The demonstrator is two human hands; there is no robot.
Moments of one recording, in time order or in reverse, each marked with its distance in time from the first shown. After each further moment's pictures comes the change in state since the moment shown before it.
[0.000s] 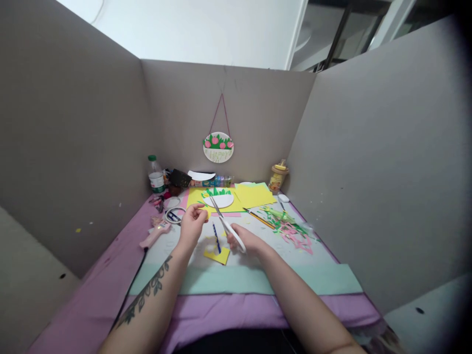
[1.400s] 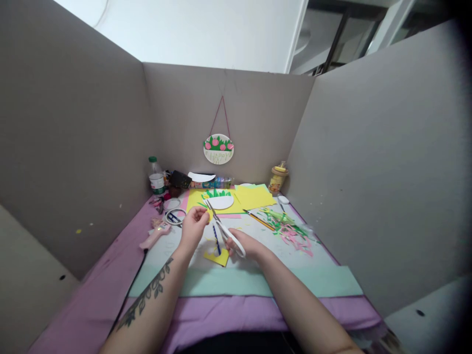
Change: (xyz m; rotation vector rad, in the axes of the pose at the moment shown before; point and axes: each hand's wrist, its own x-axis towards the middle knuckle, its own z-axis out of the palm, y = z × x) left_hand -0.001 0.001 0.000 0.052 -0.039 0.057; right_hand -0.010 -0.011 0.005 0.025 -0.168 -0.011
